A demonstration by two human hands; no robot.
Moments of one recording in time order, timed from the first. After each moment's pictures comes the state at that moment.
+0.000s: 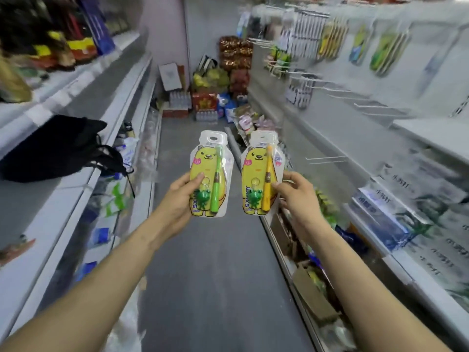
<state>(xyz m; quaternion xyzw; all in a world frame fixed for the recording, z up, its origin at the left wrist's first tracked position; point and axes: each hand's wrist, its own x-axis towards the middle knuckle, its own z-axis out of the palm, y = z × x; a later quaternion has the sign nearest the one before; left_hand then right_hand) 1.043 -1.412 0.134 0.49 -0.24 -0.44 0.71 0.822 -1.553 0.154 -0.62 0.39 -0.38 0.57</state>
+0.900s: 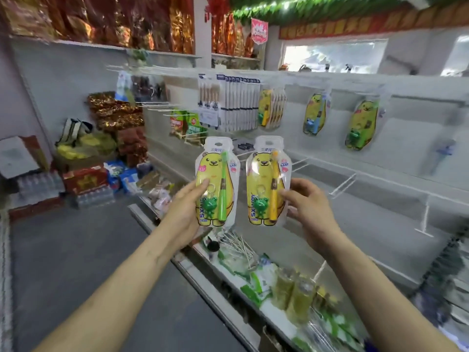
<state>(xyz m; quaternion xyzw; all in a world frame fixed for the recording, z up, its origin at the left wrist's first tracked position) 1.370 -2.066 0.255 0.36 -0.38 -0.59 0.61 1.114 -2.057 0.277 -0.51 0.48 -0.58 0.42</state>
